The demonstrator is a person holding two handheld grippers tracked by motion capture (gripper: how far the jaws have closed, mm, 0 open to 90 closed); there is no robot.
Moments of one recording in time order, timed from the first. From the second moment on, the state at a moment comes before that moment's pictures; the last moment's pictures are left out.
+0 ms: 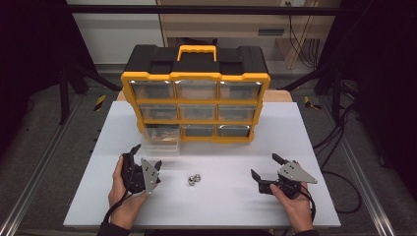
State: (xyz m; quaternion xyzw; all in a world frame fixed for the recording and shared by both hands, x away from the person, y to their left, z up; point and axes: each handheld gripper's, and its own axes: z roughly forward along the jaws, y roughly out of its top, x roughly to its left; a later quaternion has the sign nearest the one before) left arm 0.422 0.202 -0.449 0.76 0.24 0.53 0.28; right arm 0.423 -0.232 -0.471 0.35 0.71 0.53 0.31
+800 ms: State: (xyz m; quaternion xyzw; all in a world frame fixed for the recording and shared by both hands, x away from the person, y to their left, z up) left arm 0.412 0.259 -0.461 0.70 0.34 0.45 0.44; right arm 0.424 -0.216 -0.467 0.38 0.73 0.48 0.31
